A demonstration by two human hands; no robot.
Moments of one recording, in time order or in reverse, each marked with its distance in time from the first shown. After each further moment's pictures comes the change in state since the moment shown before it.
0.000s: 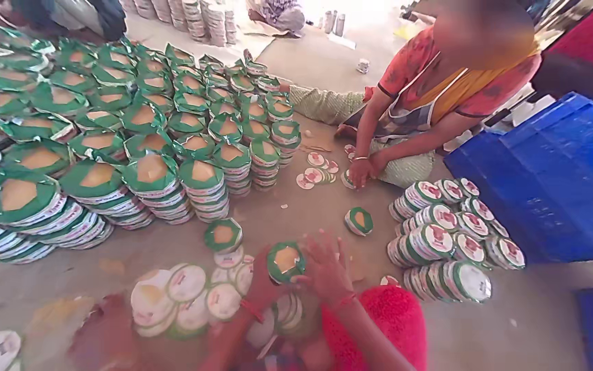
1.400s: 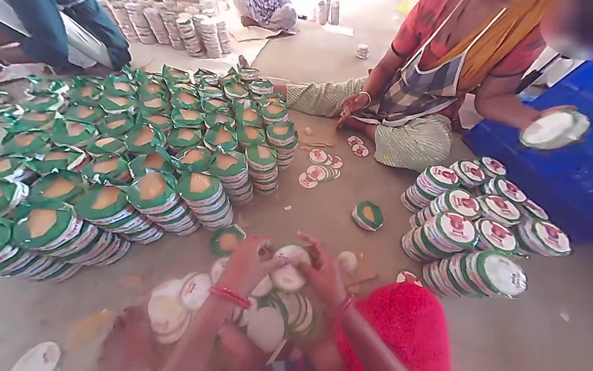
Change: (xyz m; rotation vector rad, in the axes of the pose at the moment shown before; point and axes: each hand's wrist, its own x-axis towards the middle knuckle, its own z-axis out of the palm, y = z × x) left_hand 0.039 0.163 -0.073 0.508 -0.299 -0.140; right_hand 0.016 -0.035 -0.019 1.479 0.150 0.354
